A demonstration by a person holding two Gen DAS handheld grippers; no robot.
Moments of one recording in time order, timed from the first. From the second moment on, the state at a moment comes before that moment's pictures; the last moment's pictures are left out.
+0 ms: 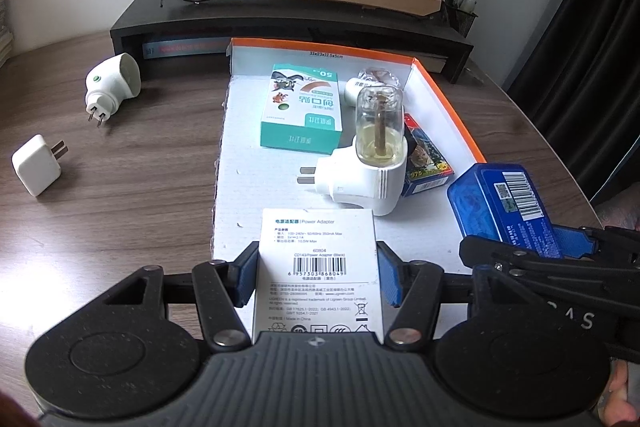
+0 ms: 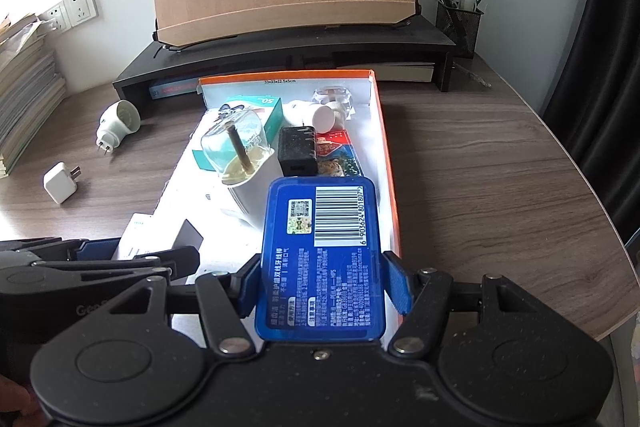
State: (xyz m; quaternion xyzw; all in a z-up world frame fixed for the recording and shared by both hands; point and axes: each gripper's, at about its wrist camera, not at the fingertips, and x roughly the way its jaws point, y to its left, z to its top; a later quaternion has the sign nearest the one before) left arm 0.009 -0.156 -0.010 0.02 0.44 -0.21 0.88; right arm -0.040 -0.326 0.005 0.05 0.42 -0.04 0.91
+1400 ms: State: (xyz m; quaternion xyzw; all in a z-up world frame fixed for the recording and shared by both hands) left arm 0.025 -0.099 -0.002 -0.02 0.41 -0.17 0.90; right arm -0.034 -0.299 0.034 0.05 0.35 -0.03 0.94
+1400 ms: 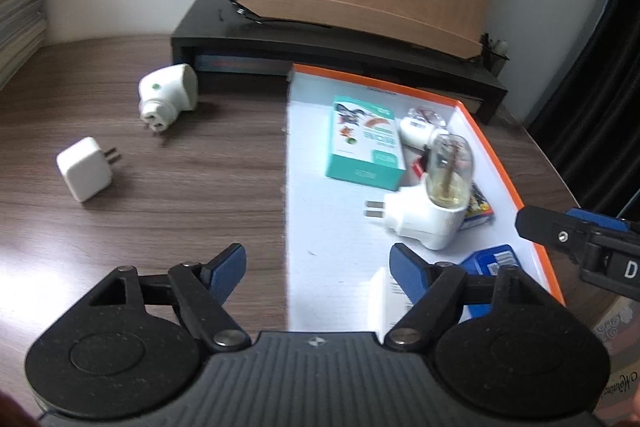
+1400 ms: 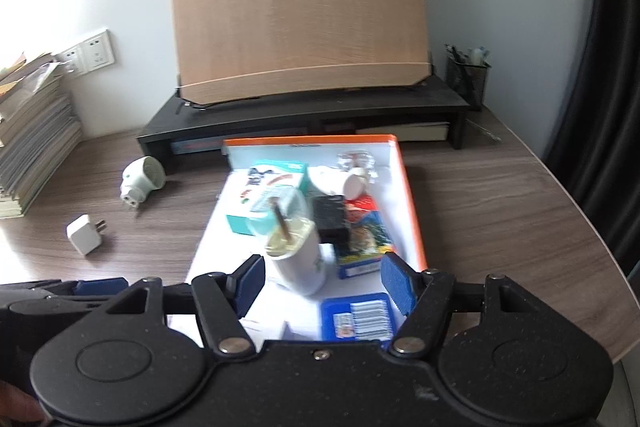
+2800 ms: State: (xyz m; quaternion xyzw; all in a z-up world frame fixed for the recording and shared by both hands) left arm 0.126 0.097 -0.033 -0.01 0.35 -0.18 0.92; right arm 0.188 -0.058 -0.034 -0.03 0.39 0.05 0.92
